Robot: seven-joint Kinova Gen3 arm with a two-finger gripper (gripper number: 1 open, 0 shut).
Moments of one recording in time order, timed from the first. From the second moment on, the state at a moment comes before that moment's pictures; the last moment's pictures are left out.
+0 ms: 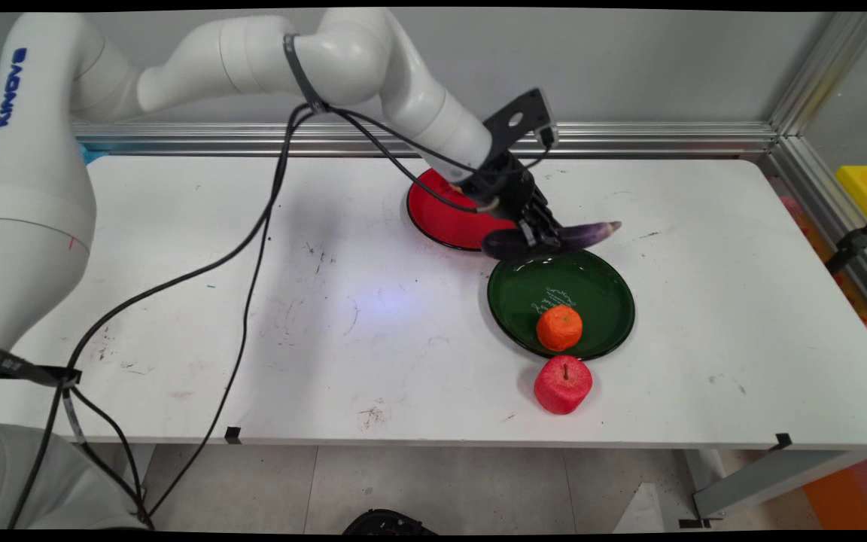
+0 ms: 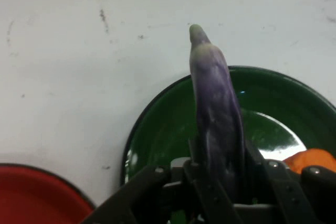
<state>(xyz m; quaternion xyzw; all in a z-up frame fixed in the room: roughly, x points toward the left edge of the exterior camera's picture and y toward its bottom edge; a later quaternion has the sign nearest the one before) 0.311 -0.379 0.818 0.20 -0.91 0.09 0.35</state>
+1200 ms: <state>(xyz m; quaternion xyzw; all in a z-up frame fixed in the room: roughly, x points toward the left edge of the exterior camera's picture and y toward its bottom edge) 0.271 -0.375 0.751 0.22 -0.90 0.10 0.35</state>
